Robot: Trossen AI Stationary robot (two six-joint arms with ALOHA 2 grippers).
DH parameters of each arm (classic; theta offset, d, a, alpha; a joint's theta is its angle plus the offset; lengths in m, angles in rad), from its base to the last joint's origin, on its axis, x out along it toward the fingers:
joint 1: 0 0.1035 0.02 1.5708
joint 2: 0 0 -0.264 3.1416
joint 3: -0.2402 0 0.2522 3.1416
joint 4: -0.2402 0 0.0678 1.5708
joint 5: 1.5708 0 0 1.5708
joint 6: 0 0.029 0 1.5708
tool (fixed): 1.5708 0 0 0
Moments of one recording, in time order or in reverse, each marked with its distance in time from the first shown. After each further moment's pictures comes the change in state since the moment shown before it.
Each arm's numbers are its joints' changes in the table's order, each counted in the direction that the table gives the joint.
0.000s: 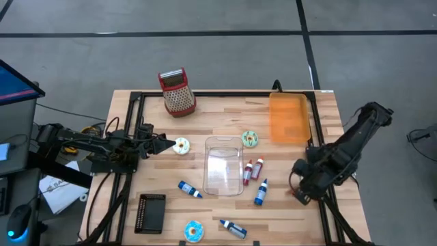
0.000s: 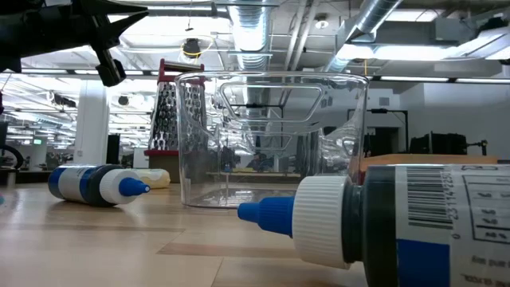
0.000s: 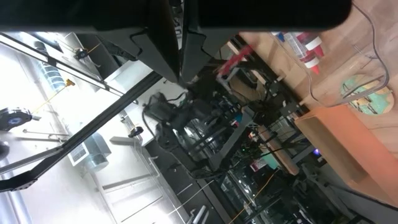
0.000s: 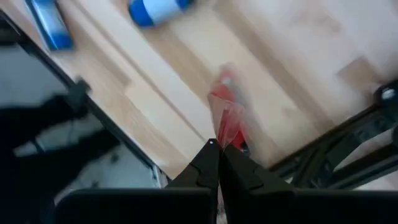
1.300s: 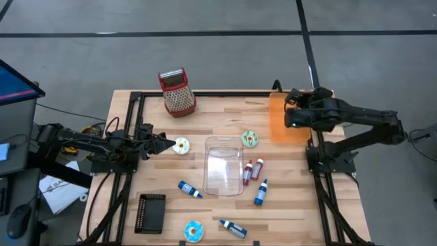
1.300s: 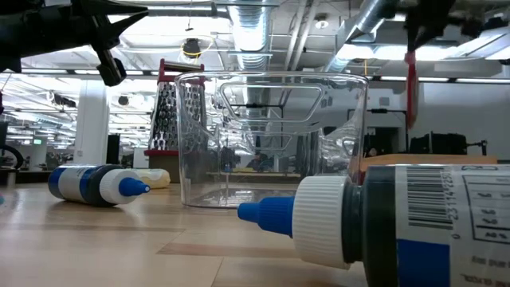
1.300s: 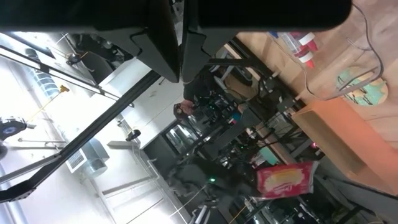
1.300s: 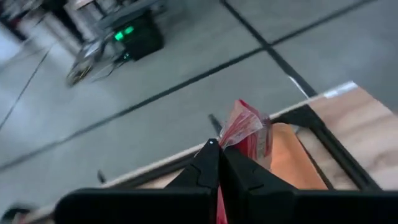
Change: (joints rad) left arm 0.000 0.000 0.000 0.000 0.000 0.053; right arm -0.891 0.074 -0.067 -0.260 1.092 0.277
